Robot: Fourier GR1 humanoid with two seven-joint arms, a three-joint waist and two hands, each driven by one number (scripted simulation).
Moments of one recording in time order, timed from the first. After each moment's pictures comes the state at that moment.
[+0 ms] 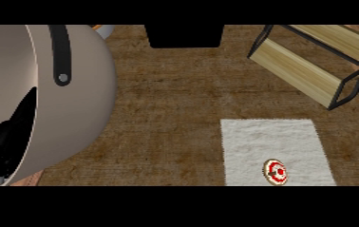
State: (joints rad) left arm 0.08 0.46 0.05 -1.62 0.24 0.05 0.12; right arm -1.01 -0.41 -0.13 -1.70 1.00 0.39 1.00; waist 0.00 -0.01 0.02
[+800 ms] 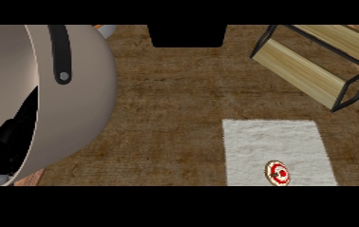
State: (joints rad) left arm 0.07 0.44 0.05 -1.61 0.21 0.05 0.12; right arm -1.04 -0.55 -0.25 -1.35 1.07 0.32 0.87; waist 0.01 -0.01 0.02
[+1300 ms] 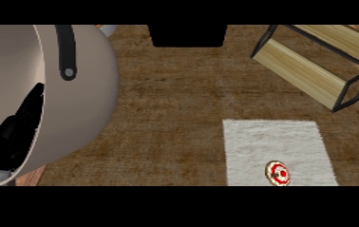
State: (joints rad) left arm 0.04 0.43 0.06 -1.60 0.19 0.04 0.13; right arm -1.00 -0.56 -0.34 -1.15 1.08 0.10 0.82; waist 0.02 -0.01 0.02
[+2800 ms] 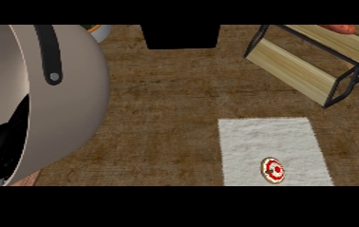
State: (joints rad) left arm 0.09 0.41 0.10 -1.61 0.18 0.02 0.12; right arm -0.98 -0.62 -0.62 -1.32 0.72 0.01 0.73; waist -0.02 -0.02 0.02
